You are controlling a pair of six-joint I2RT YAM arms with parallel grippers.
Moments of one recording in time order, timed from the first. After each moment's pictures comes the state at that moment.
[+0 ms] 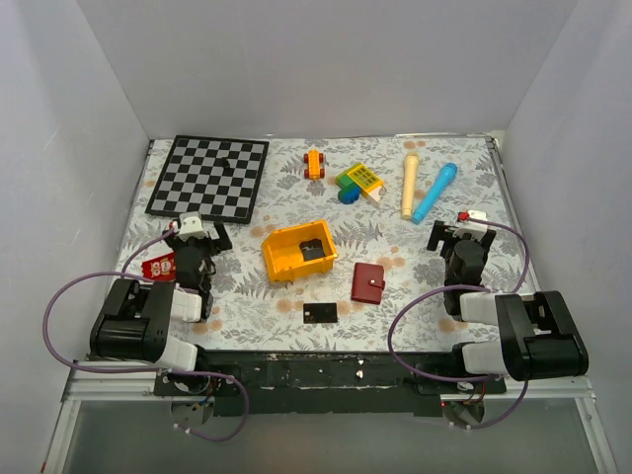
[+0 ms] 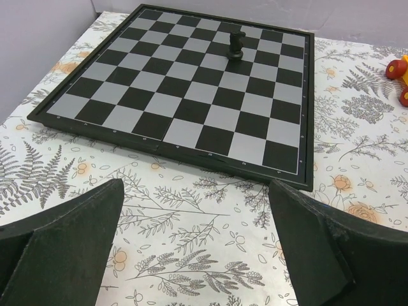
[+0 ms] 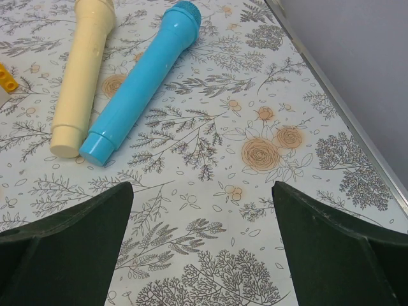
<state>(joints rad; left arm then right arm) -0.09 1.46 0.19 1.25 -0.25 -0.03 0.12 1.33 0.20 0.97 0.35 0.01</state>
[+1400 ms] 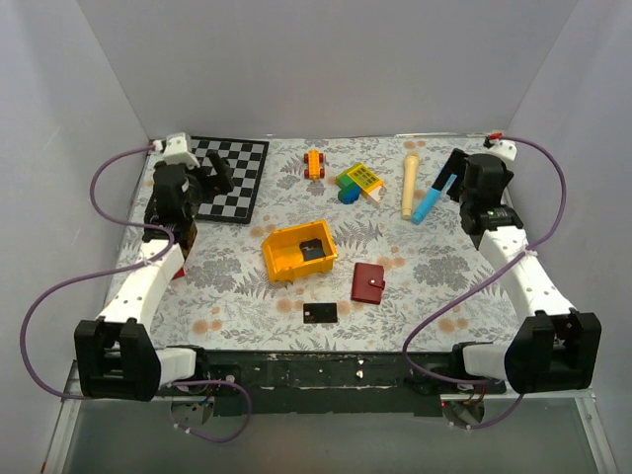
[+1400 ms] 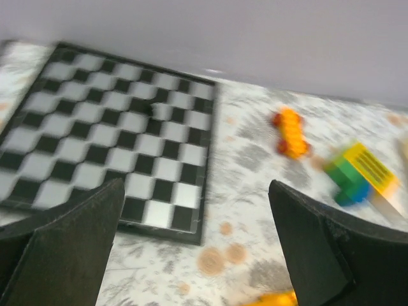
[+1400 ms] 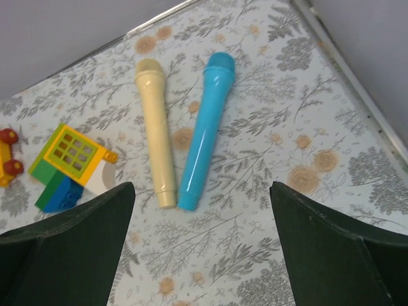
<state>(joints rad) -0.08 1.23 0.88 0.17 -0.14 -0.25 0.12 1.25 0.98 -0.14 0.36 0.36</state>
